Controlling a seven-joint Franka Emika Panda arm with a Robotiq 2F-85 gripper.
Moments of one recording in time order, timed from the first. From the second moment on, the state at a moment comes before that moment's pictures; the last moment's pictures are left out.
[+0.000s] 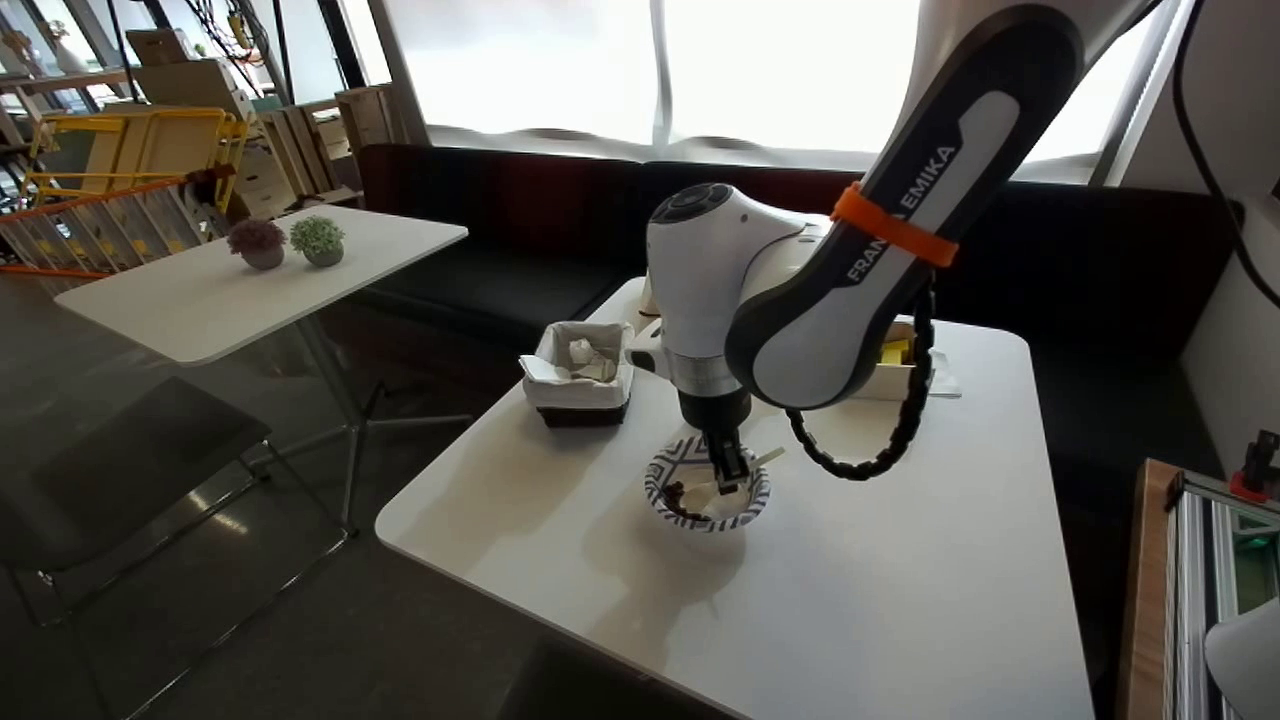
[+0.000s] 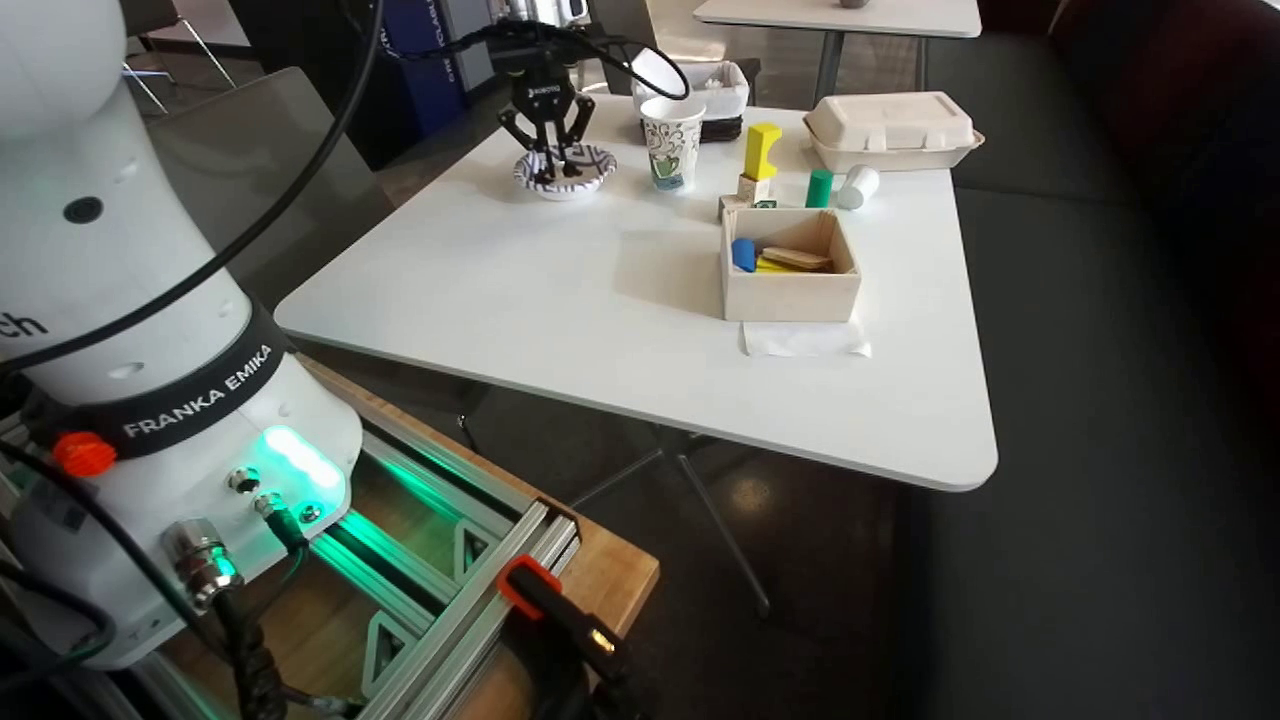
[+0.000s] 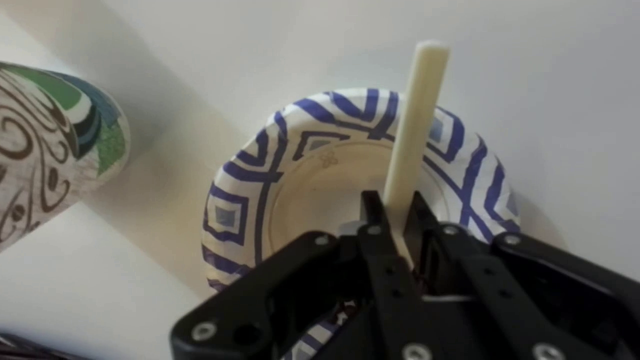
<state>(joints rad) 0.09 0.35 0.11 -2.29 -0.27 2.58 -0.44</state>
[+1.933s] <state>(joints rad) -0.10 0.46 0.30 -2.25 -0.03 2.76 -0.74</state>
